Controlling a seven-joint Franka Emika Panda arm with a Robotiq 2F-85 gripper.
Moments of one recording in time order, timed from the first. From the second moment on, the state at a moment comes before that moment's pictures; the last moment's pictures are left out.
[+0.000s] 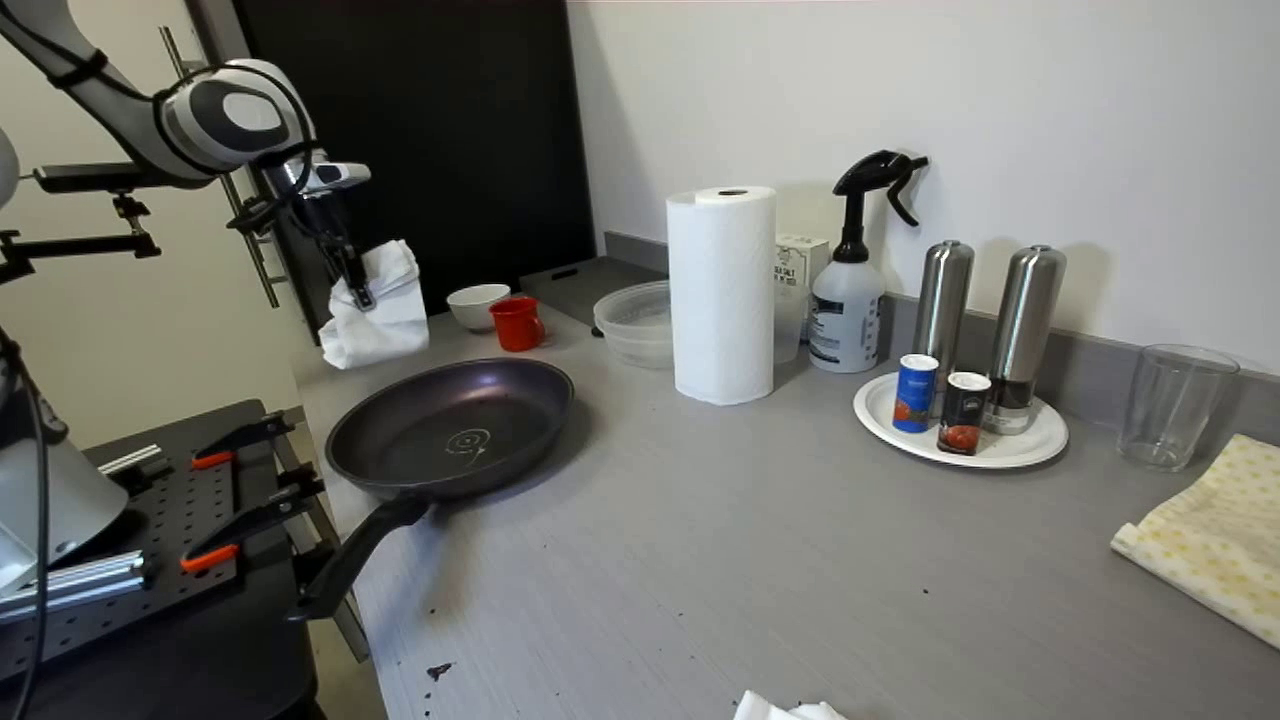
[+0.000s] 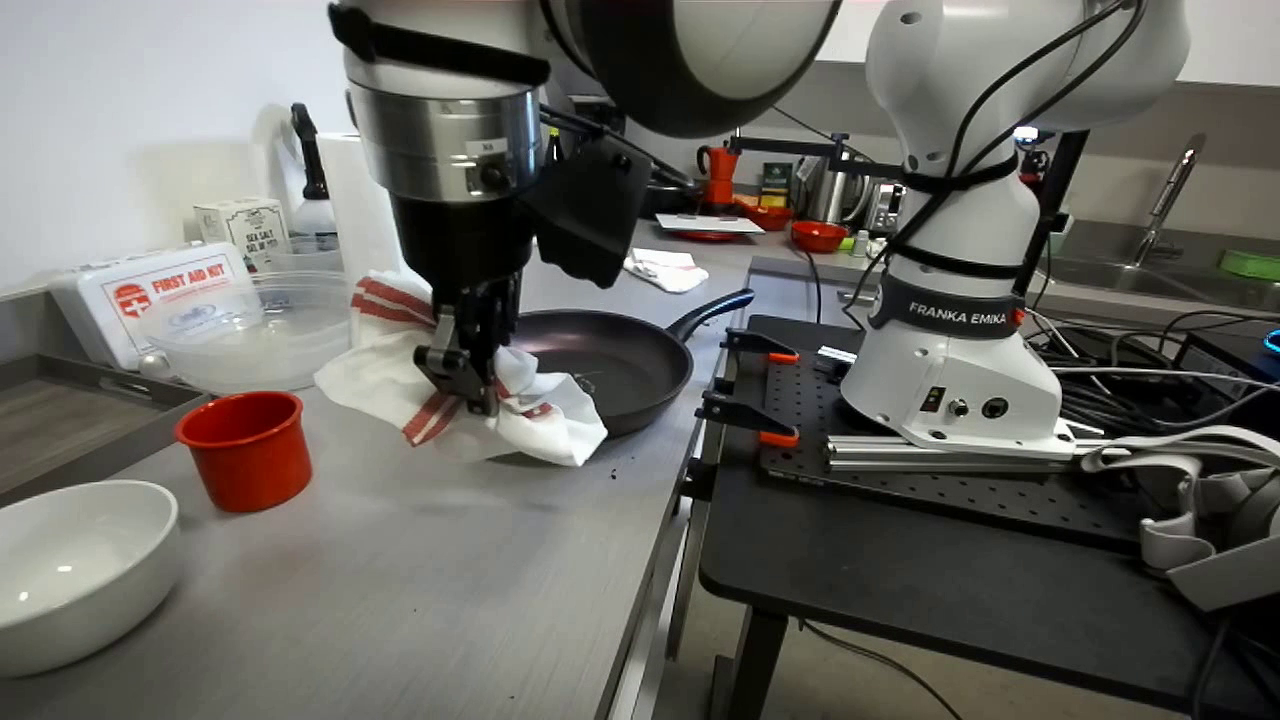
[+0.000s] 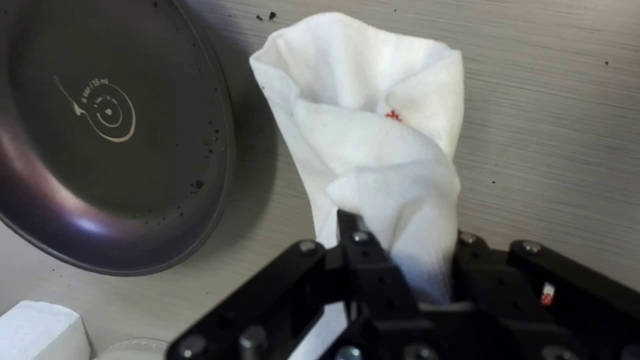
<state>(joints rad) 1.94 0.32 -1.20 -2.52 0.08 2.56 0.52</state>
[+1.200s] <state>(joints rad) 0.77 0.38 -0.14 -2.25 -0.07 2.48 0.29</state>
